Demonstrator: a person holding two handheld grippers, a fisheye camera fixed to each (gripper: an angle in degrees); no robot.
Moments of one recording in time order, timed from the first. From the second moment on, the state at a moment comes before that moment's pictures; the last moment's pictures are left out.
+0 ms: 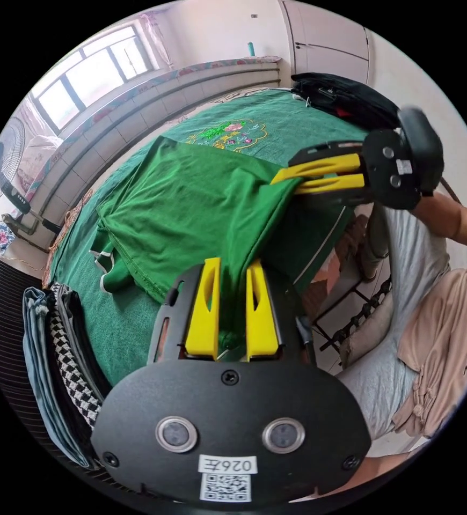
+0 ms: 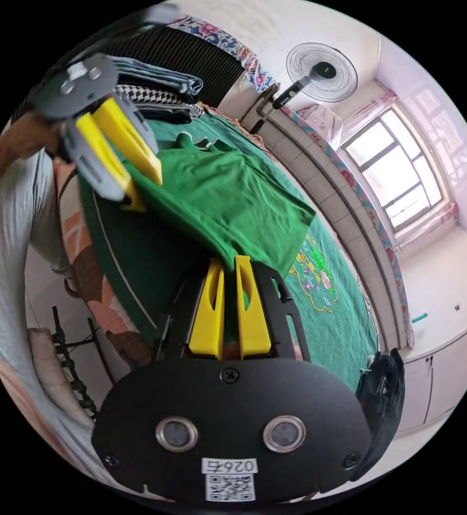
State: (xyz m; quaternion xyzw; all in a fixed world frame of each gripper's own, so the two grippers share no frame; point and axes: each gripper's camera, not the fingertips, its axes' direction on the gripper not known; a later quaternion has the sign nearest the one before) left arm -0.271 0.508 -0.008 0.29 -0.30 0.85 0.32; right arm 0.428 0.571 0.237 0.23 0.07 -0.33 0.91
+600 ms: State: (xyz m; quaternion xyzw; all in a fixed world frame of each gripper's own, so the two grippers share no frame) left arm -0.310 0.500 0.039 0.37 -0.40 0.78 0.30; right arm 0.454 0.565 0.264 0.18 0.01 -0.34 0.92
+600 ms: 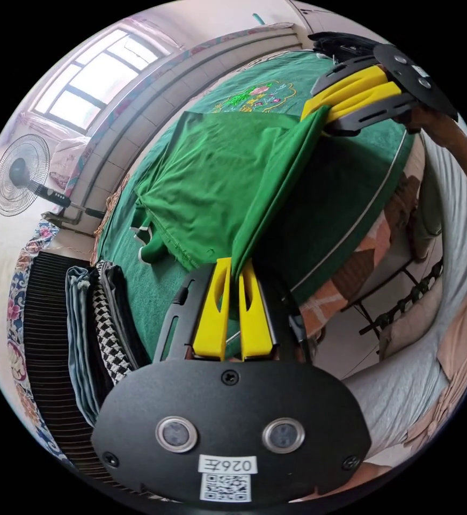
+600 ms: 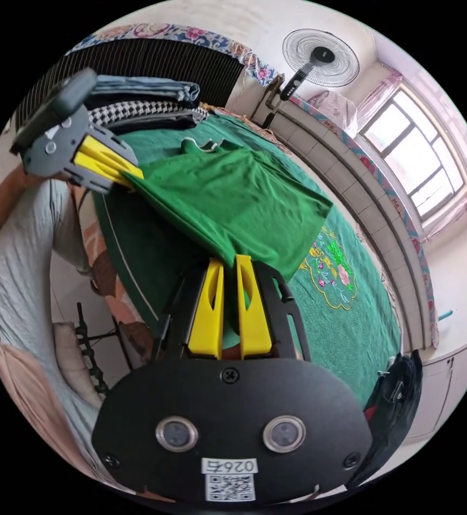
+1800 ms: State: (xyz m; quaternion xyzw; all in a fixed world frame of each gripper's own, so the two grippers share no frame) left arm -0.081 0.481 0.072 0.28 -0.52 0.80 0.10; right arm 0.418 0.299 0.220 0.01 0.05 -0.49 0.87
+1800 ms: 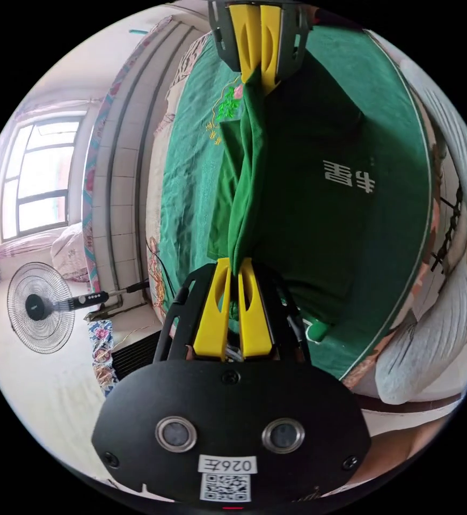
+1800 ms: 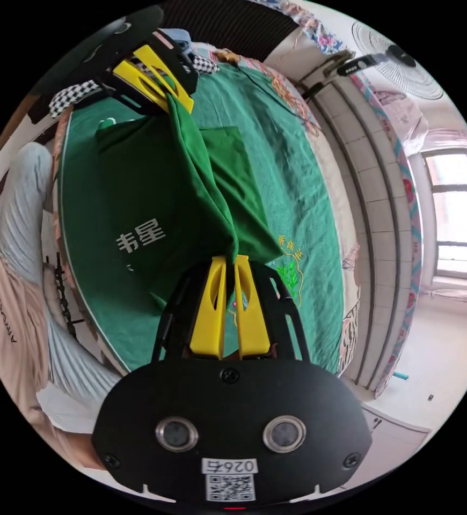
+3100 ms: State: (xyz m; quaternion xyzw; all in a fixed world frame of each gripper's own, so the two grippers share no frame) left arm -0.121 0.025 -0.190 0.27 -0.13 0.77 0.57; right arm 0.595 0.047 0.109 0.06 -0.25 0.00 0.97
